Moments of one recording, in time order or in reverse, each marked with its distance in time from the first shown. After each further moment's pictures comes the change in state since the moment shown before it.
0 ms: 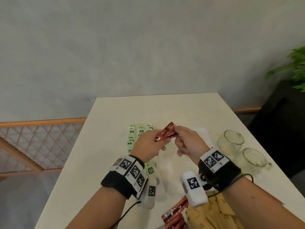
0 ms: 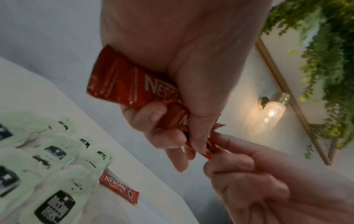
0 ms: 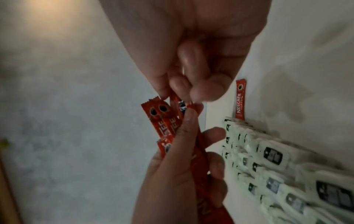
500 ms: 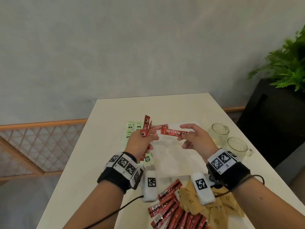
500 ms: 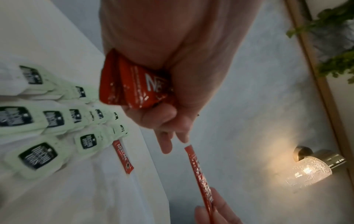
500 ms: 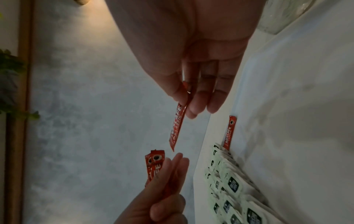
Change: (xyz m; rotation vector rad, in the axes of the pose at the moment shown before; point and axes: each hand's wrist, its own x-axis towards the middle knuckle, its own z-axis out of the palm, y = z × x) left_hand -0.042 -0.003 0.007 -0.434 0.174 -0.195; right_hand -0.061 0.012 -0.043 -0.067 0.100 -0.161
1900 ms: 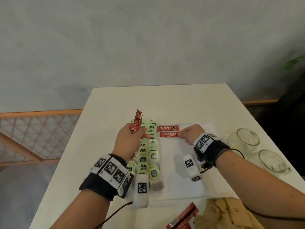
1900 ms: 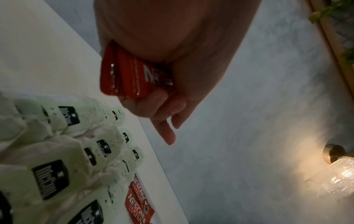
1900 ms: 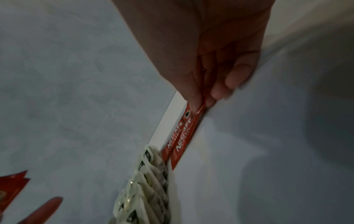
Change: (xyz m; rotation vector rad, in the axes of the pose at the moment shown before) left_hand 0.082 -0.012 -0.046 0.098 0.149 -0.046; right_hand 0.179 0.077 0.022 -0.575 0.072 0.385
